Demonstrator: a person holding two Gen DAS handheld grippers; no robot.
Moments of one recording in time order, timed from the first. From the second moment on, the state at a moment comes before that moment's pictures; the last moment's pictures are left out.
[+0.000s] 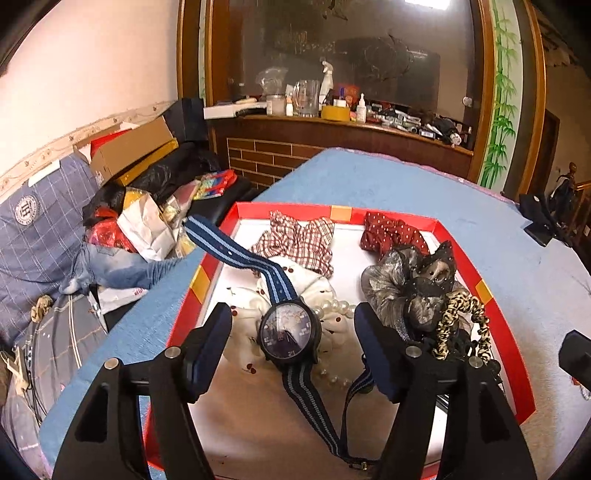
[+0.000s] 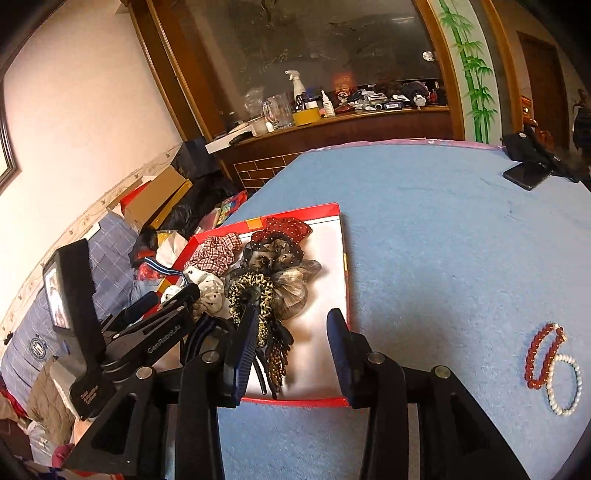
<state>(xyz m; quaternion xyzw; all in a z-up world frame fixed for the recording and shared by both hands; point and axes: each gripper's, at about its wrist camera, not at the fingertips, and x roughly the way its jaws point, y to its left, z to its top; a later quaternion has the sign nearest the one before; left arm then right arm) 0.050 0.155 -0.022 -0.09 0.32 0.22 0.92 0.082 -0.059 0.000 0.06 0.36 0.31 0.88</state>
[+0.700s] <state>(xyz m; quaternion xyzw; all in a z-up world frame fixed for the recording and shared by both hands) 0.040 0.167 -0.019 -0.13 0.29 0.20 0.93 0.098 -0.102 -0.008 0.10 0.38 0.26 0.88</state>
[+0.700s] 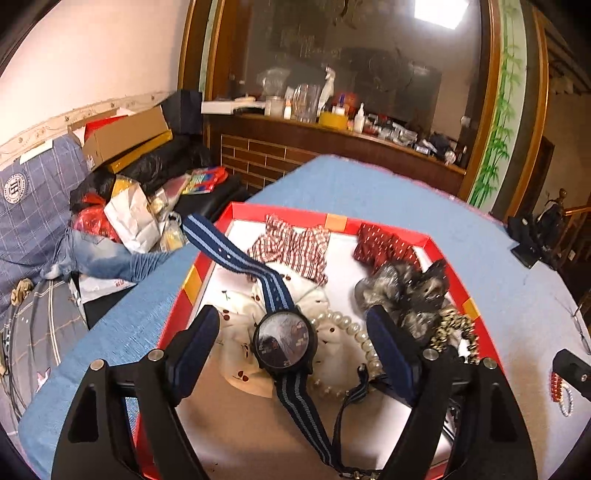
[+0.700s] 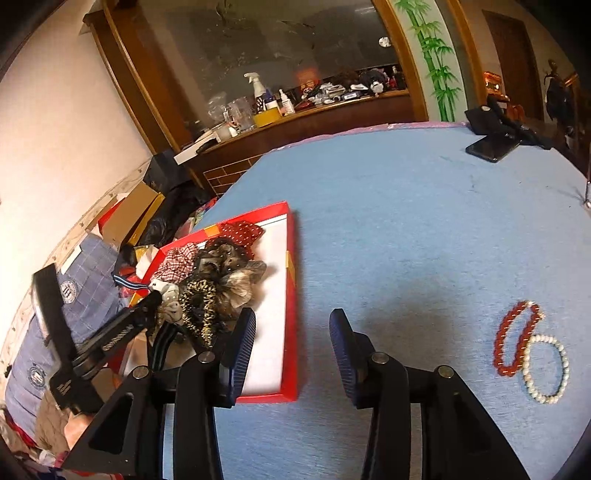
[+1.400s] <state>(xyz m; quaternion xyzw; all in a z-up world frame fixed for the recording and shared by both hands) 0.031 0.152 -0.020 -0.14 0.33 0.18 0.92 0.097 -0.097 -0.017 0.08 0.39 0.27 0.88</state>
